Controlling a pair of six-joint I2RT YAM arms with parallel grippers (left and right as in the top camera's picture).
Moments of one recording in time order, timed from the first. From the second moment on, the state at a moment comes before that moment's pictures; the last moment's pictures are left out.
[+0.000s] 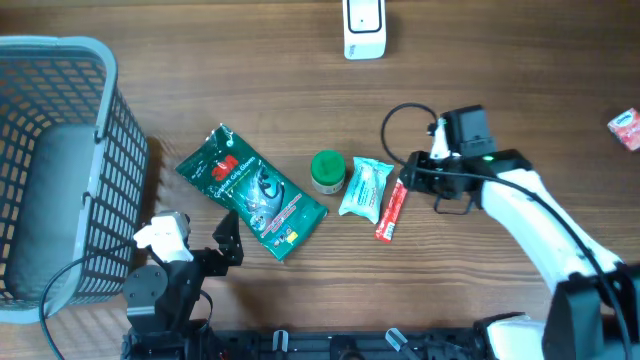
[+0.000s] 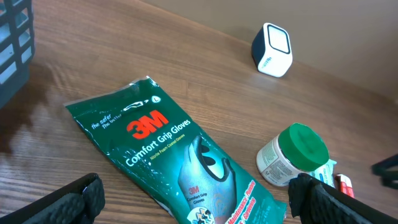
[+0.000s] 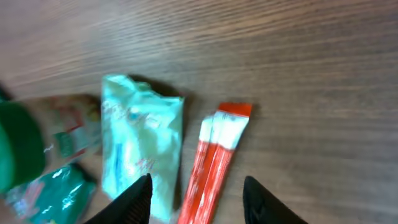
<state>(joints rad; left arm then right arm) 0.06 0.04 0.23 -0.56 0.23 -0.34 0.23 1.52 0.89 -0.57 -0.23 0.45</state>
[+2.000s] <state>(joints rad) 0.06 0.04 0.23 -0.56 0.23 -0.34 0.32 1.14 0.99 -1.03 -0.15 1.35</state>
